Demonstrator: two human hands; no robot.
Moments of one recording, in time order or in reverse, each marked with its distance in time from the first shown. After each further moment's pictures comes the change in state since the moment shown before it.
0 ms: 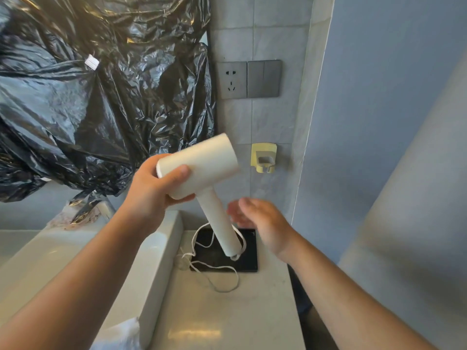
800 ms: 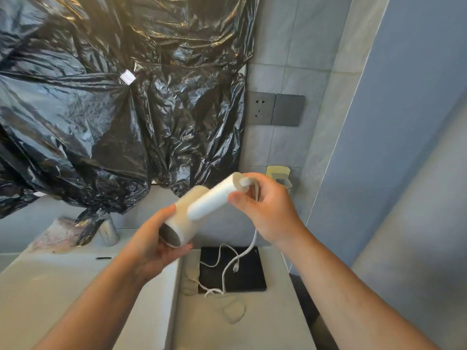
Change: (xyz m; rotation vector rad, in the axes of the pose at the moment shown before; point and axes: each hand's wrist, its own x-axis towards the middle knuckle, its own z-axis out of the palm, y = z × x) left_hand 0.011 -0.039 -0.119 -0.382 0.120 -0.686; right_hand 0.043 -0.093 0.103 -0.174 0.265 -0.313
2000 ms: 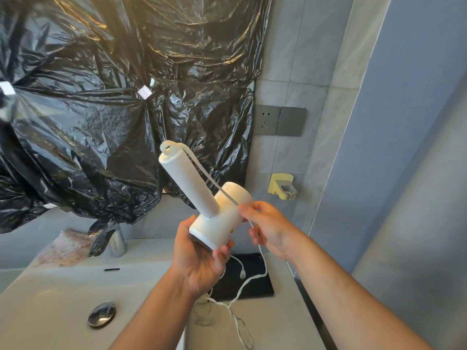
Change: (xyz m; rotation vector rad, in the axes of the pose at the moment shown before) left_hand -0.021 -0.013 0.016 -0.348 -0.517 -0.316; right_hand 0.000 0.025 0.030 0.195 -0.062 0.577
